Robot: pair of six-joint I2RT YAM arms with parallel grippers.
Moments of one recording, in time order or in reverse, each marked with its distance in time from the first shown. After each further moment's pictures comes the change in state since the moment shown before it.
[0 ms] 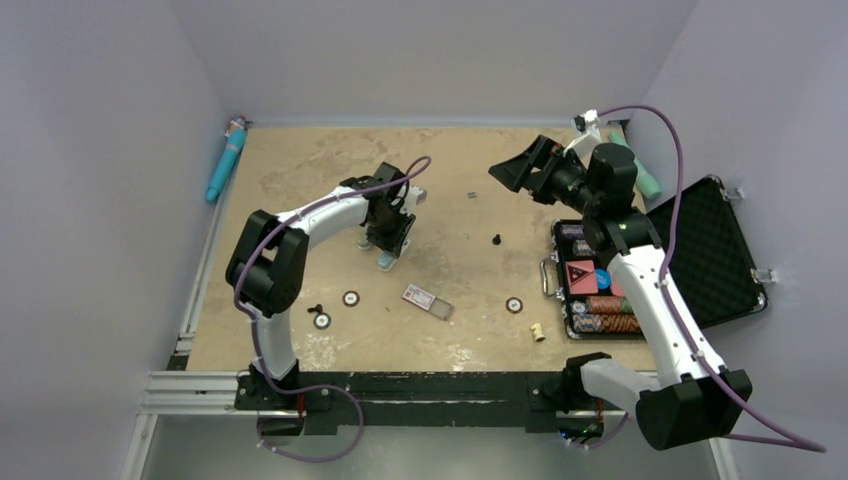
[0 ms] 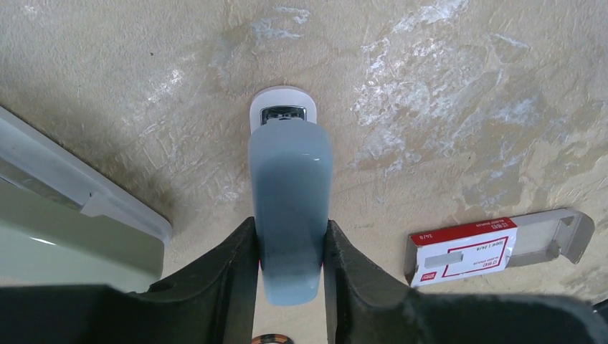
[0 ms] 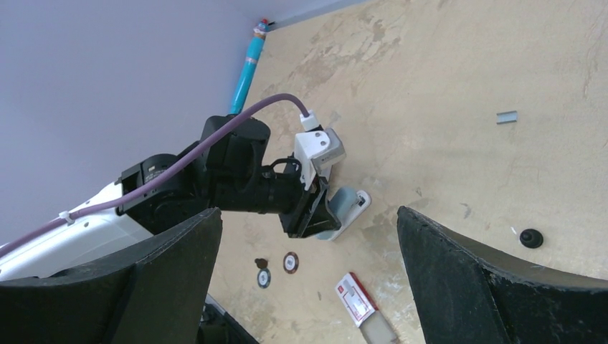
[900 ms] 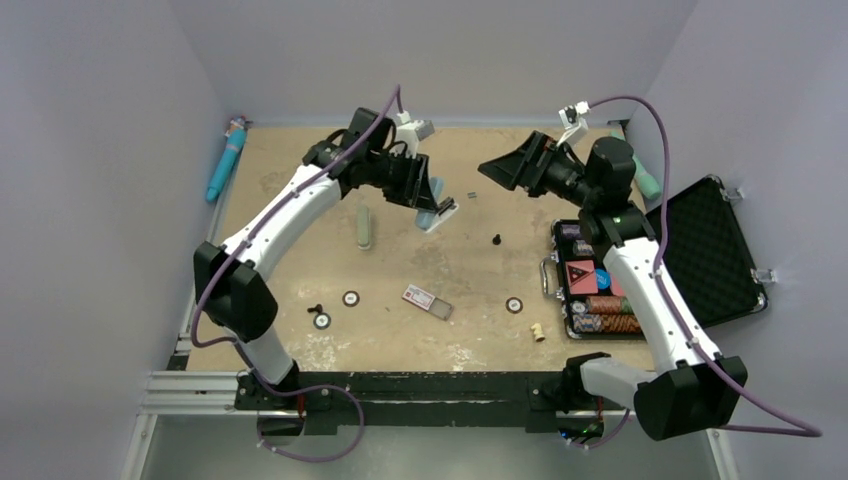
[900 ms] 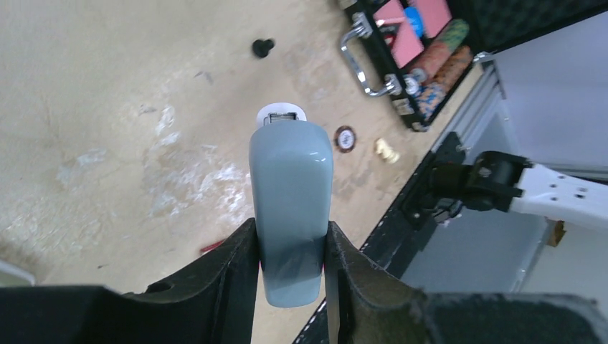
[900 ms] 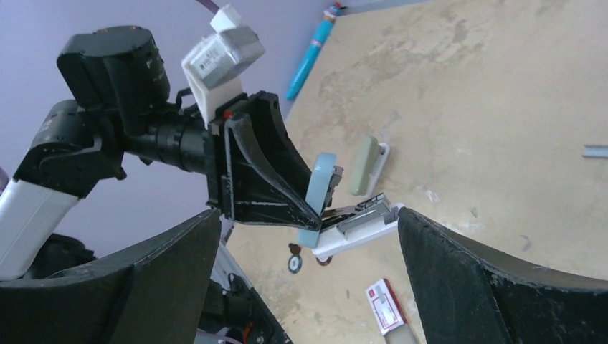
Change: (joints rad) left arm 0.003 -0.186 0.272 -0.063 0.404 -0.258; right arm 0.000 0.045 0.001 0.125 -0.169 0.026
